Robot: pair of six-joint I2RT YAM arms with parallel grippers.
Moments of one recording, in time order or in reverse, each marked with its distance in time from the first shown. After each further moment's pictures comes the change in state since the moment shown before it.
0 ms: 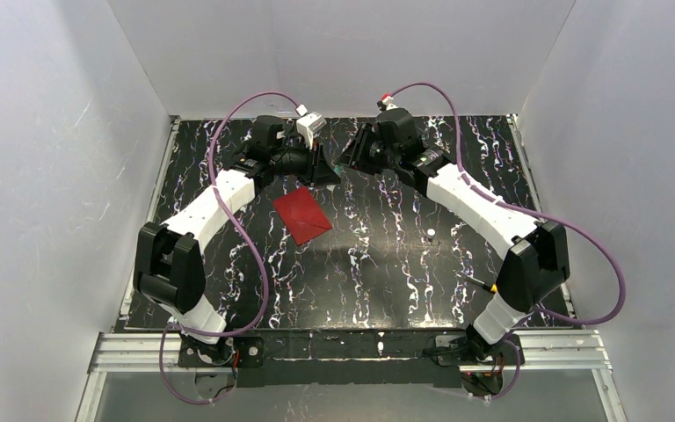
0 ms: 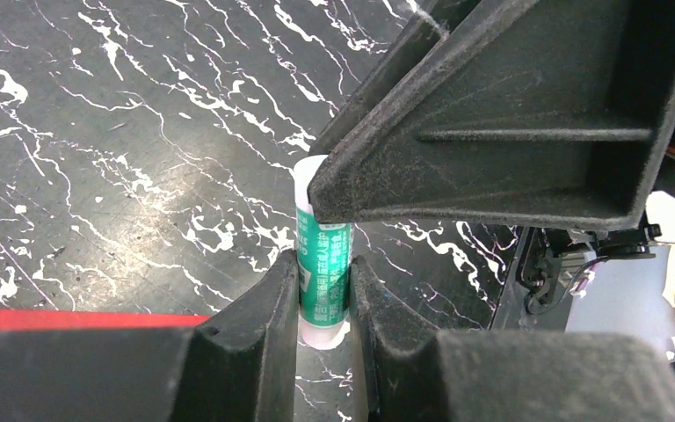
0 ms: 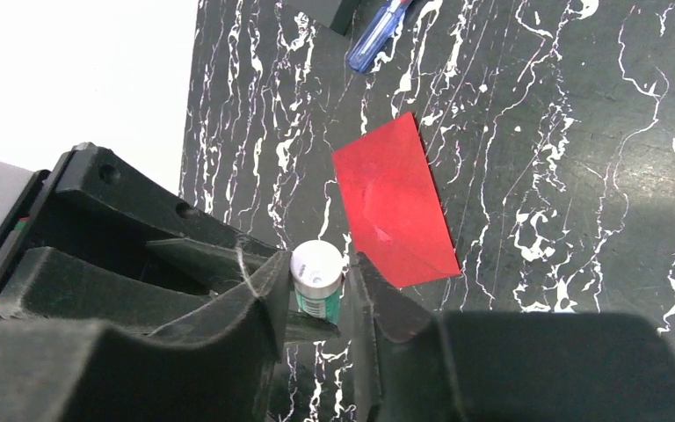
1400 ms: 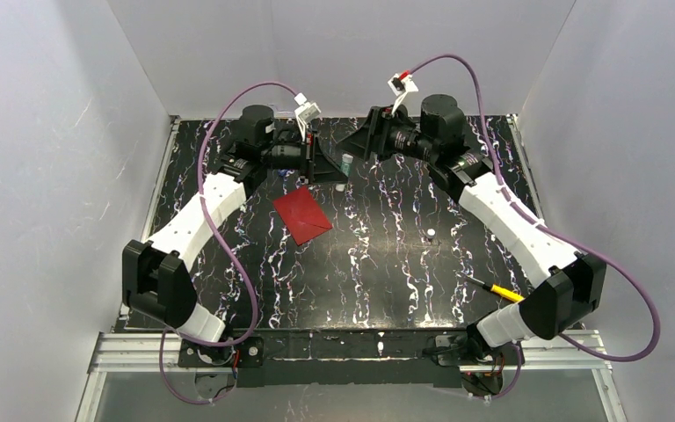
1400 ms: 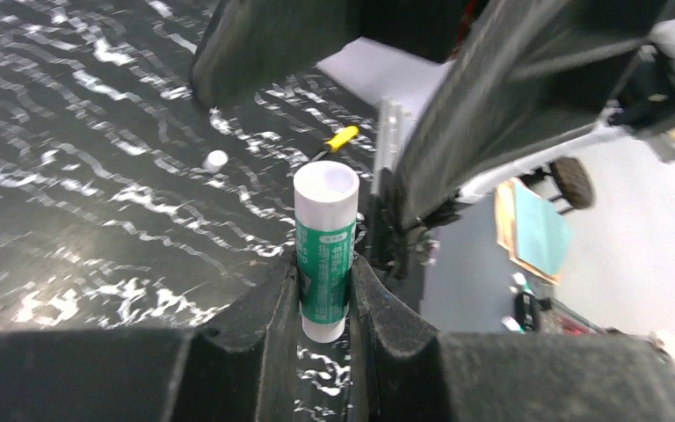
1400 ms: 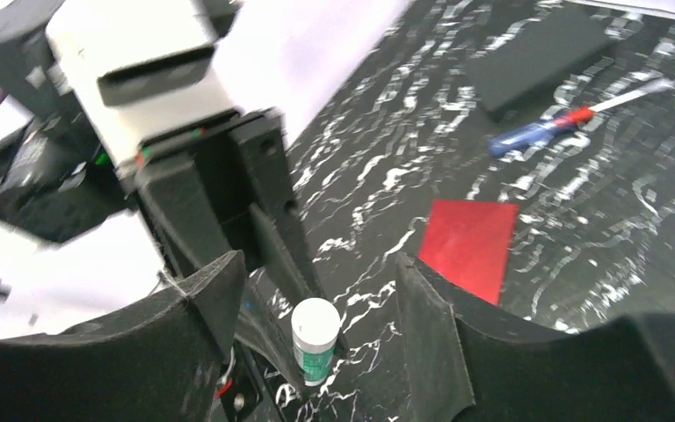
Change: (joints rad) left arm 0.002 -0.094 0.040 0.103 0.380 -0.222; right arm -0.090 -0.190 -0.063 0.246 -0.473 -0.246
